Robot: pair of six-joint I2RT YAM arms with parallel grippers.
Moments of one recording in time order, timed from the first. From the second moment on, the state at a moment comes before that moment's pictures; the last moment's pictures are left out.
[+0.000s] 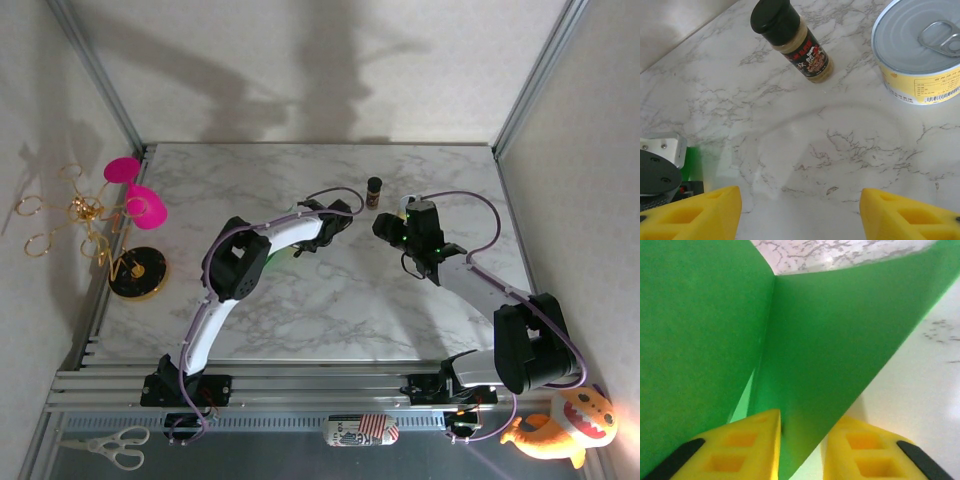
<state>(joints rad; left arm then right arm) -0.70 2.36 1.83 -1.02 -0.70 -0.59 0.37 1.36 0.75 -0.02 -0.02 0.67</state>
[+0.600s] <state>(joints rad) -0.70 1.87 1.36 -0.49 -0.03 -0.74 0.35 1.40 0.75 -0.01 -0.05 0.69</state>
